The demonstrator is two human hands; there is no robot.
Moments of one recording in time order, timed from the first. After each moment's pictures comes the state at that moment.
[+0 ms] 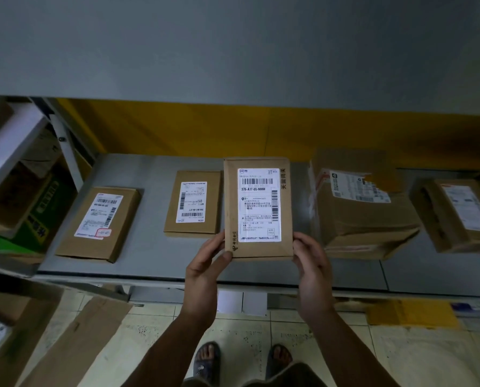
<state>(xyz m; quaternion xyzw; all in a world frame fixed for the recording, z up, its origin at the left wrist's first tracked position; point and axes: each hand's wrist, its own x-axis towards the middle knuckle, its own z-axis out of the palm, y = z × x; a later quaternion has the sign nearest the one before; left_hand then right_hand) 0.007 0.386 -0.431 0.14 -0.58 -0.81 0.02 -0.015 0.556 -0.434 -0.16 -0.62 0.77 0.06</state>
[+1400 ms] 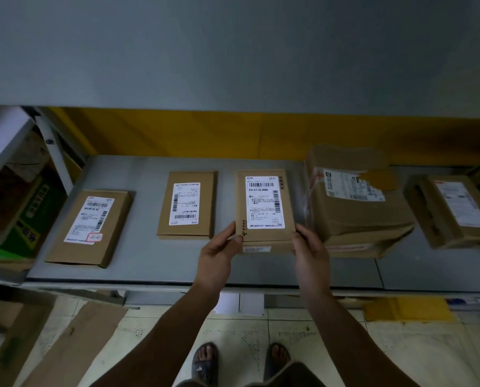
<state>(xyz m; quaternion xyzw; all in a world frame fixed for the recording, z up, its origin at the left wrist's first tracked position) -0.035 0.404 -0.433 0.19 -0.63 -0.75 -0.08 -0.045 0.565 -0.442 -0.23 -0.69 0.68 0.04</state>
